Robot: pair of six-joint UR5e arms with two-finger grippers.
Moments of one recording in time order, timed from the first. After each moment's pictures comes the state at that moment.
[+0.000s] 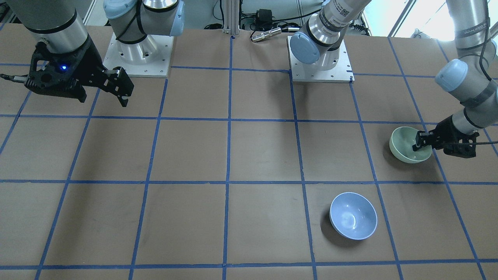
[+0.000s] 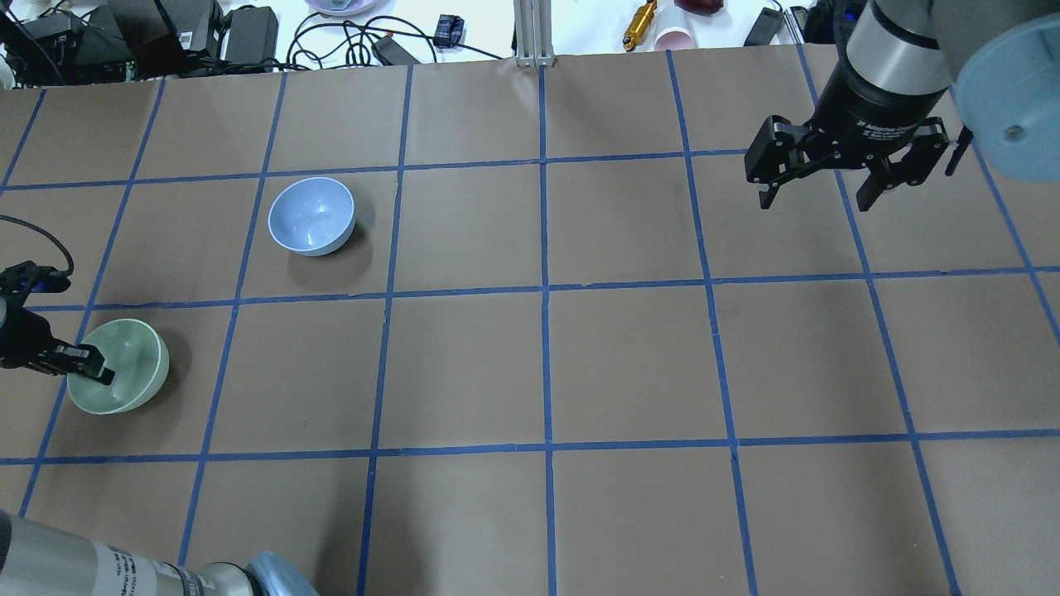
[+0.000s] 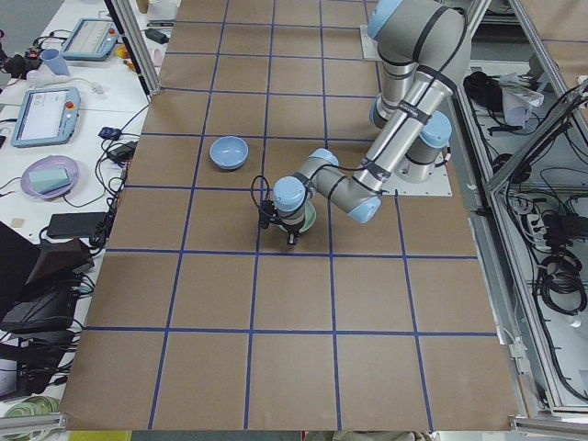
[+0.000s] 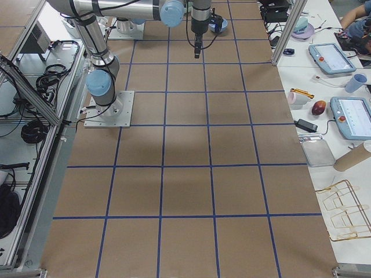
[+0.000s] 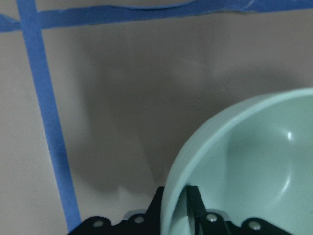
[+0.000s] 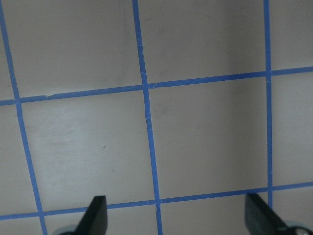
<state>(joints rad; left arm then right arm) -0.72 -1.94 -1.96 -0.96 1.54 0.96 1.52 -1.59 1.63 -1.60 -1.59 0.04</state>
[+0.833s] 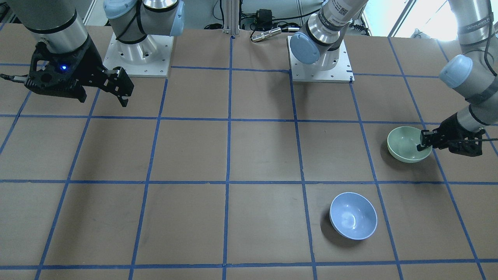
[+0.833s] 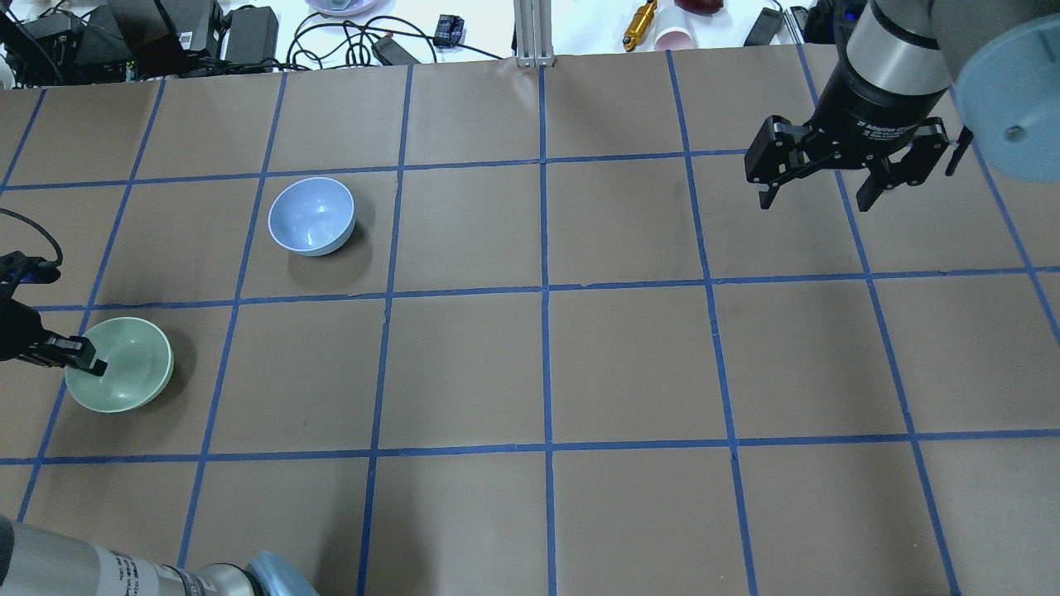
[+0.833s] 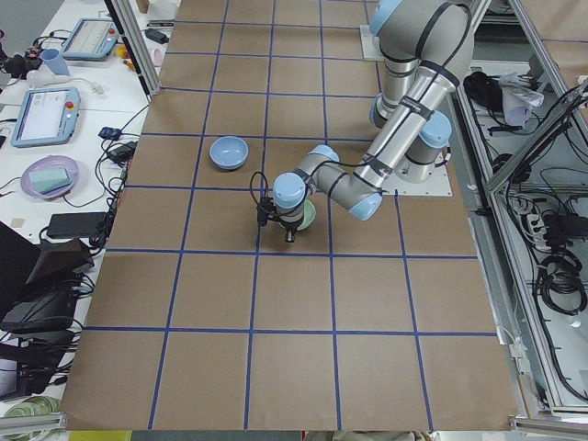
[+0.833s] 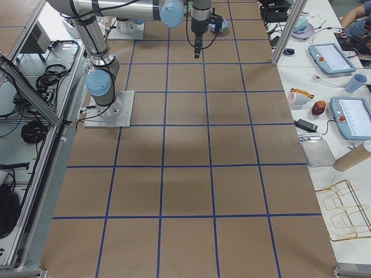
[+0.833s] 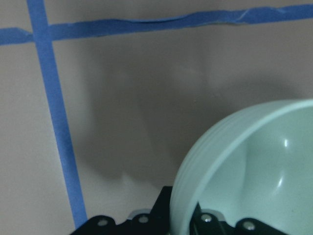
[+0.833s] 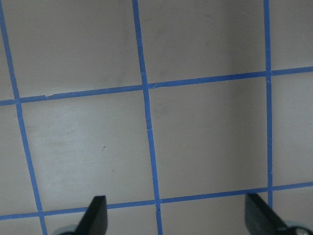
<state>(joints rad) -0.72 -1.91 -1.94 -1.01 1.51 0.96 1.52 -1.59 1.63 -1.60 -1.59 0.04</state>
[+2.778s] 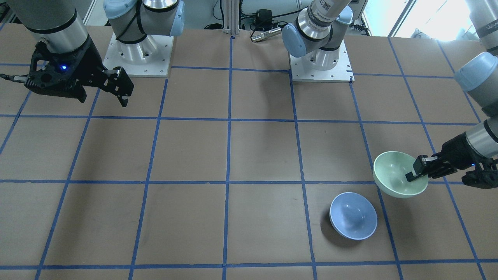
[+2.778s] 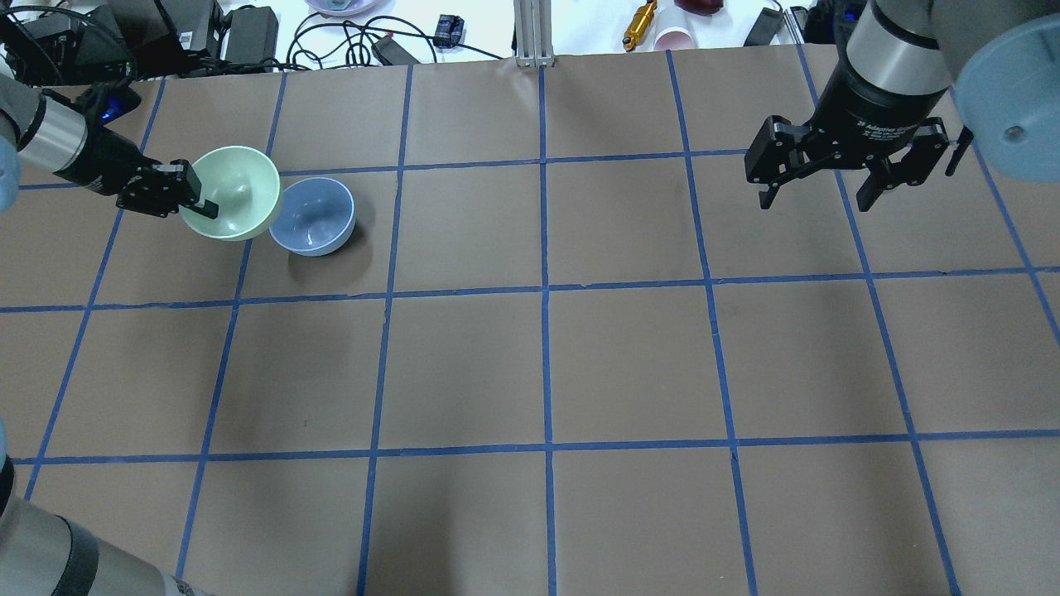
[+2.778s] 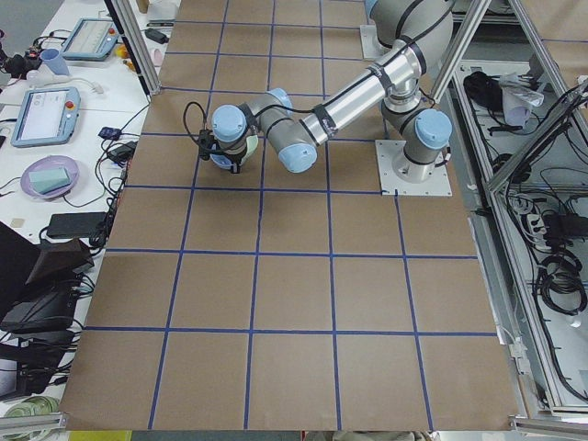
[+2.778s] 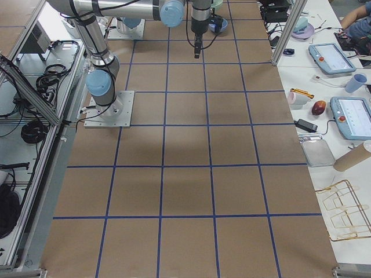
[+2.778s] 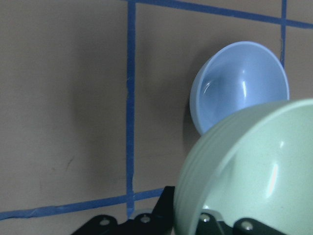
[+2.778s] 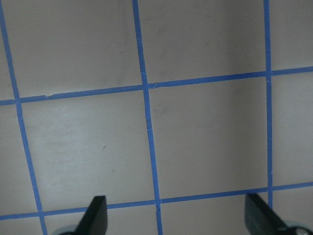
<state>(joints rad) -1.07 -1.97 -1.59 -1.26 1.18 0.46 1.52 -1.59 1.63 -1.60 -1.59 0.04</state>
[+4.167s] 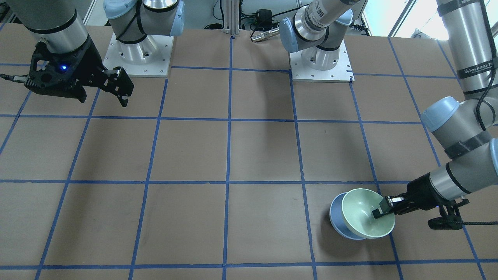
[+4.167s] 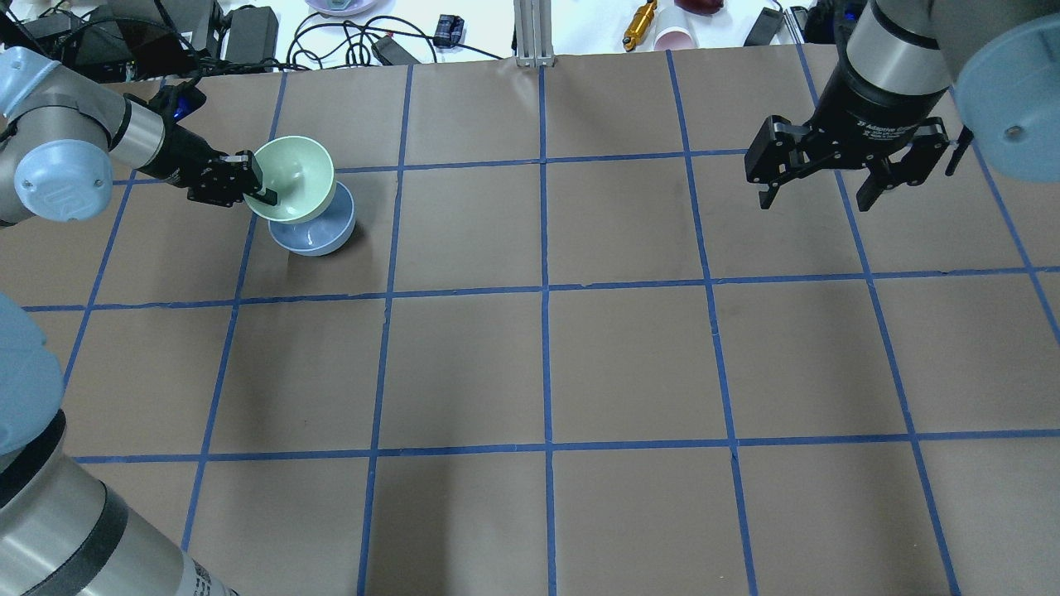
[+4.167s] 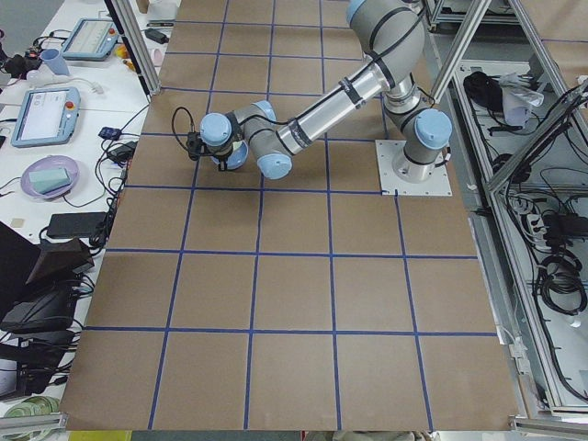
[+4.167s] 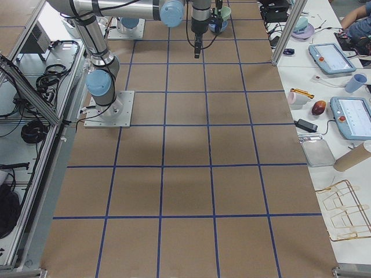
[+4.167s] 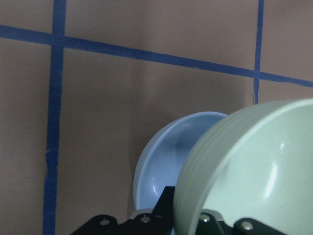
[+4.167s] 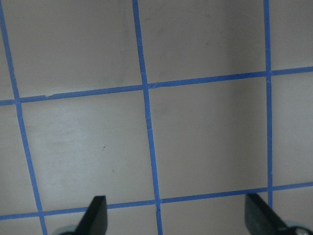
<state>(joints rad) -1.14 -2.09 -1.58 -1.11 1.13 0.35 1.52 -1.59 1.63 -1.60 -1.59 0.04</state>
